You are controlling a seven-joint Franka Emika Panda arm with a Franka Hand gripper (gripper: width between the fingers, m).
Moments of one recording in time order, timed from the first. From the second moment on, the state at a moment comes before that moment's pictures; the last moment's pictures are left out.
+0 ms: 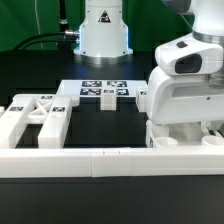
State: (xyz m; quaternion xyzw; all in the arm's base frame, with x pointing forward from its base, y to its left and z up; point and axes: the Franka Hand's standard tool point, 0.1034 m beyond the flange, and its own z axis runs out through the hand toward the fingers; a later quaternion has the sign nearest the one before) arm 0.618 0.117 0.008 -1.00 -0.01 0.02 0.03
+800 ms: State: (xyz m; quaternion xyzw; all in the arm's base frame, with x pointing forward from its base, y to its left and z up) arm 0.595 0.074 0.081 -1.00 -0.04 -0.01 0.02
